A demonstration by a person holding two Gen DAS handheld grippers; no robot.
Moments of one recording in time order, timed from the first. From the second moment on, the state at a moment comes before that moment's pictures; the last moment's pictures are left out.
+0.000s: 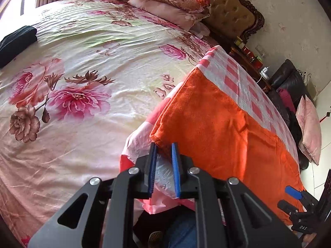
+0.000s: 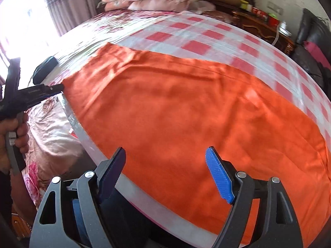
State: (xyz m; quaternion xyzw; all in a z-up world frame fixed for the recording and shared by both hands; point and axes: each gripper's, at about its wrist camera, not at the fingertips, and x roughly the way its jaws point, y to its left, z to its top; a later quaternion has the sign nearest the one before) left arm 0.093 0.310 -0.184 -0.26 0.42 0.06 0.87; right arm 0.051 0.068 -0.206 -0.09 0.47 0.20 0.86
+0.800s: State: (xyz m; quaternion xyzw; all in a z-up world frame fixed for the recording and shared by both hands) left arm 0.115 0.285 -0.127 -0.22 0.38 0.01 0.90; right arm 0.101 0.200 -0.228 -0.16 0.45 0.25 0.84
